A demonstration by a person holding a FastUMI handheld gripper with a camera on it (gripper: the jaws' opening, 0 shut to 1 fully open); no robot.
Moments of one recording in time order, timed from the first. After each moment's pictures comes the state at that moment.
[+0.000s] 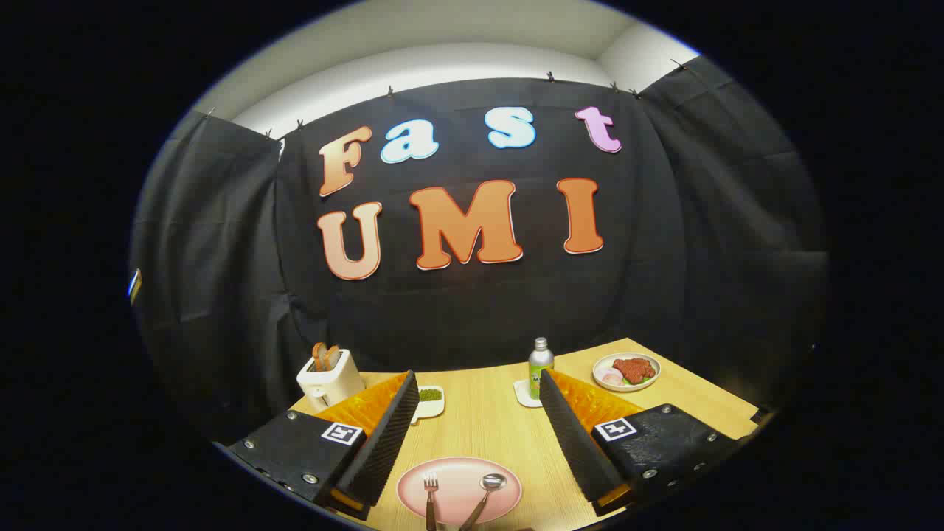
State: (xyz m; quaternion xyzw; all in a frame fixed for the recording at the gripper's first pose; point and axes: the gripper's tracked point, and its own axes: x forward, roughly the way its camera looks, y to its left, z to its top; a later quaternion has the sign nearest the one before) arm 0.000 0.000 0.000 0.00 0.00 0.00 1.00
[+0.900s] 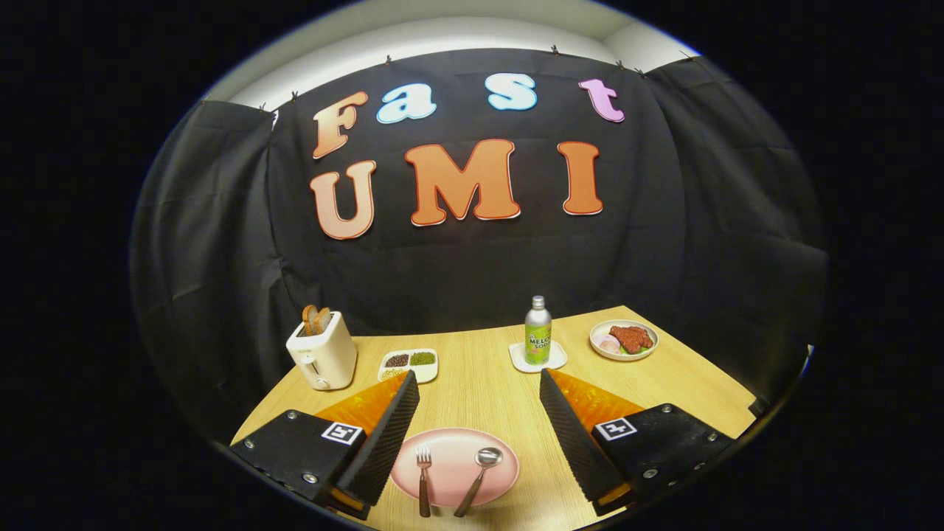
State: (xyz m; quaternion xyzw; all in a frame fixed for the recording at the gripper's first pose) arm 0.004 -0.014 -0.042 -0.01 0.07 -0.02 1.00
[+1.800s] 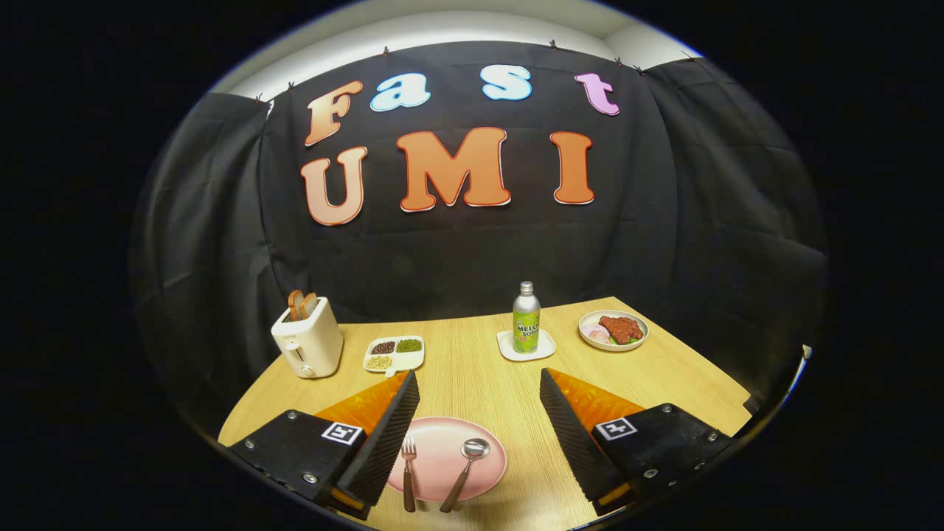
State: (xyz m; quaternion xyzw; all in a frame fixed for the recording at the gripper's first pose) arm 0.009 -0.023 -0.073 -0.03 0.09 -0.04 0.99
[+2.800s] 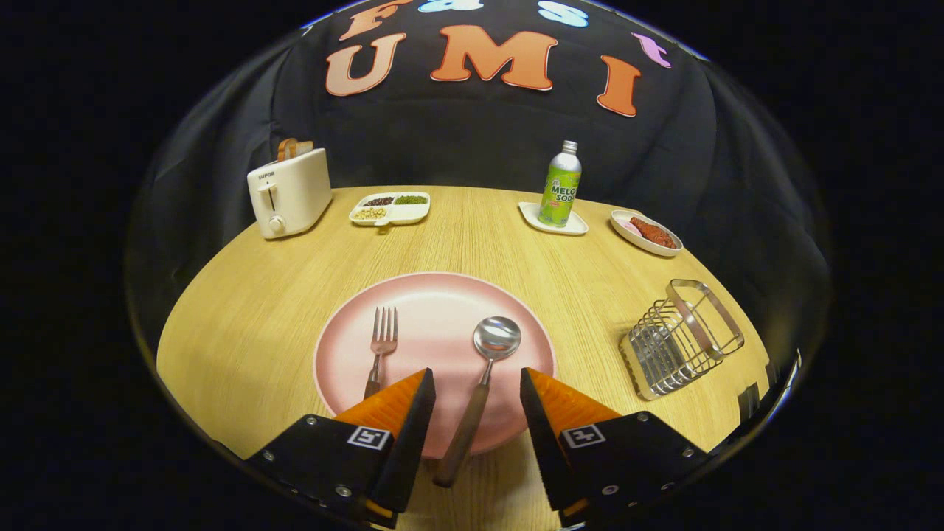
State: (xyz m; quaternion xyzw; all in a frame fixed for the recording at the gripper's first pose) arm 0.007 -0.007 -0.284 -0.11 0.28 -0.05 0.95
